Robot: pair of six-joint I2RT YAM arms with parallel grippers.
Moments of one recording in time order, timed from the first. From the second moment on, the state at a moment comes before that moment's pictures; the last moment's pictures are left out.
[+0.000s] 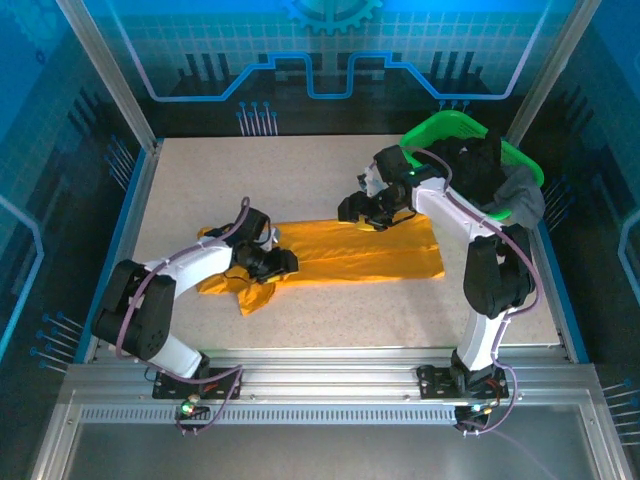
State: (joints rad) left arm -0.36 1.53 0.83 -0.47 0.47 -0.62; right arm 0.39 1.82 1.51 -0.83 -0.55 0.46
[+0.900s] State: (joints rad) left arm -0.10 1.21 0.71 -0.76 0.20 -0.83; right arm 0.39 1.82 1.46 -0.82 -0.56 0.46
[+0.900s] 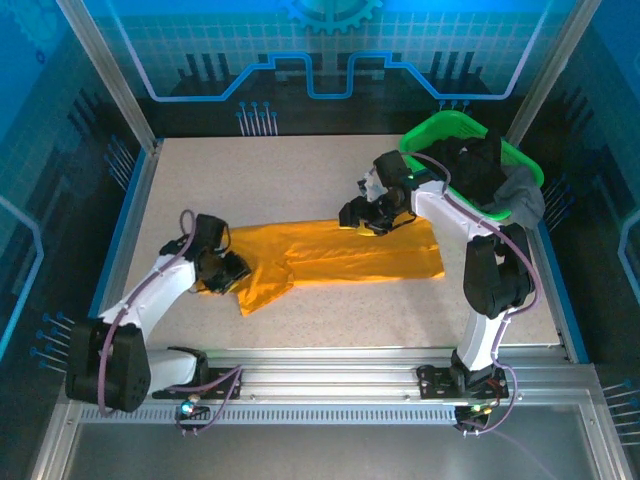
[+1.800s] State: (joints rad) left arm 0.09 1.37 0.63 -0.45 0.22 -0.79; right arm 0.42 1.84 1.46 -0.82 -0.59 0.45
